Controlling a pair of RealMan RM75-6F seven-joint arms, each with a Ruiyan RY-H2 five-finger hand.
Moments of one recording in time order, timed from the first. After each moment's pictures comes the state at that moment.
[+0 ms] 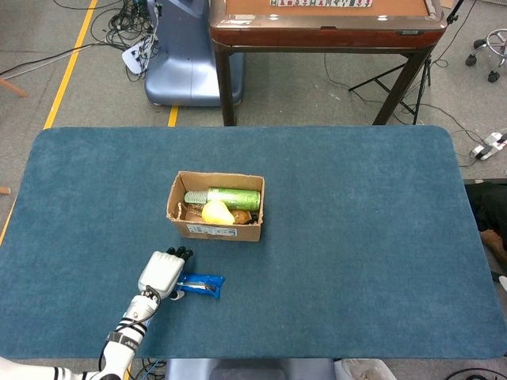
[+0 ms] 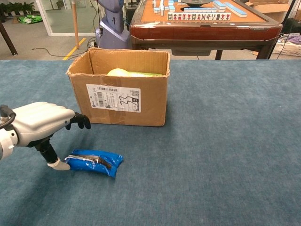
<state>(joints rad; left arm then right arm) -0.64 -1.56 -0.01 -1.84 0.90 1.26 0.91 -0.11 -0.92 0.14 -1.63 -1.47 1.72 0.33</state>
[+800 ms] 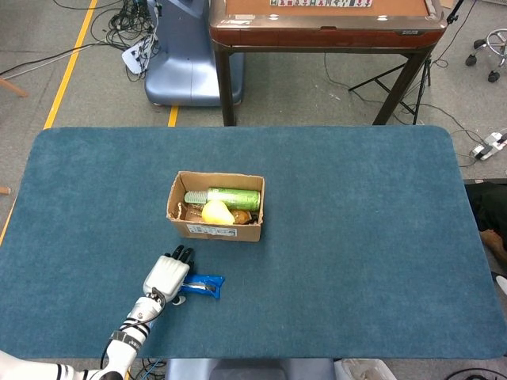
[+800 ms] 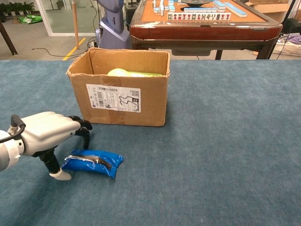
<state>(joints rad) -0.67 -1.58 0.01 -1.80 0.85 1.19 0.94 -0.10 -0.92 0.14 -1.63 -1.48 1.71 0.32</state>
